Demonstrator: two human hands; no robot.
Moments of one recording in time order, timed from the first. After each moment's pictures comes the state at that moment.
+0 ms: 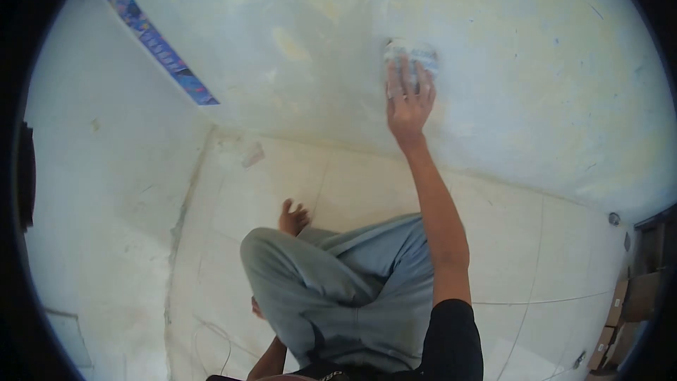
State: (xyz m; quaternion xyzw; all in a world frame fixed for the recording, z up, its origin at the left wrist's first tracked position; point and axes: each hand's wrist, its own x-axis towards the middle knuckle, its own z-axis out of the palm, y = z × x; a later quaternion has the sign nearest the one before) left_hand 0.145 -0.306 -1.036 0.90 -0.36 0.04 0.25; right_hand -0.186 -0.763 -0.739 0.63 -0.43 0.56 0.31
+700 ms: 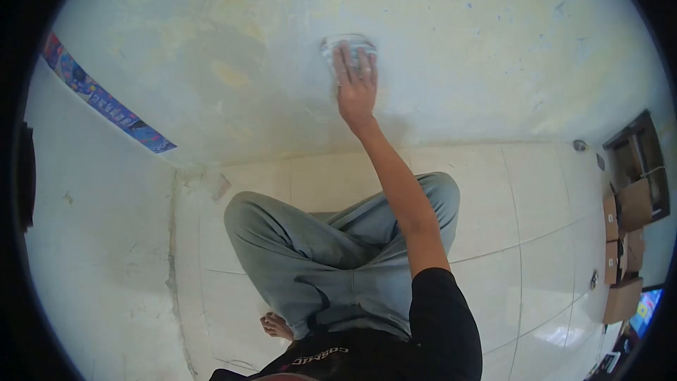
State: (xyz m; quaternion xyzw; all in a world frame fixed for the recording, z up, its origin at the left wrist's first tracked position) left_hand 0.189 -0.275 -1.046 0.93 -0.34 0.09 0.15; right_hand -0.197 -0.754 -0.713 0.63 -0.51 0.49 0.31
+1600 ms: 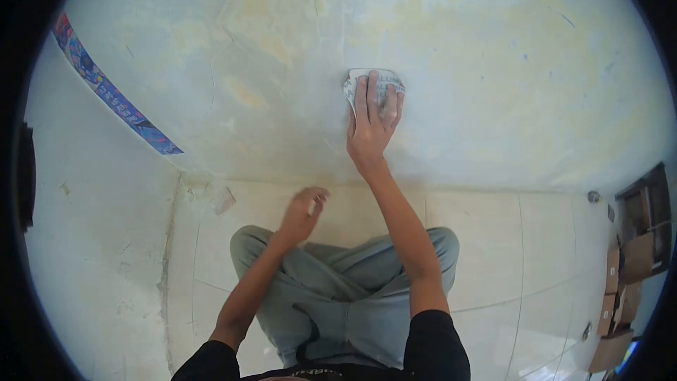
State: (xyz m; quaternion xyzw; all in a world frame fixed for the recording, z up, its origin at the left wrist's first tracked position) left_hand 0.019 -0.671 -0.799 0.43 -0.79 -0.27 0.35; right_hand -0.166 -0.775 -0.724 0.60 -0.52 0.53 0.32
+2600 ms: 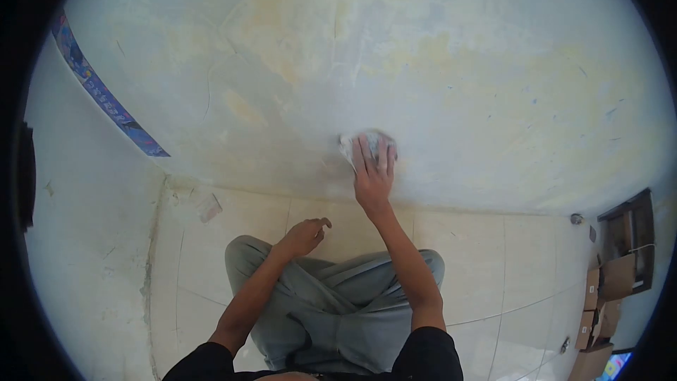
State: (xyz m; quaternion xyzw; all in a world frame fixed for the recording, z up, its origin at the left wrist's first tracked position) left_hand 0.014 -0.685 -0.857 0.42 -0.81 -0.37 0.13; right_hand -0.193 -0.760 -0.784 0.71 -0.50 0.41 0.29
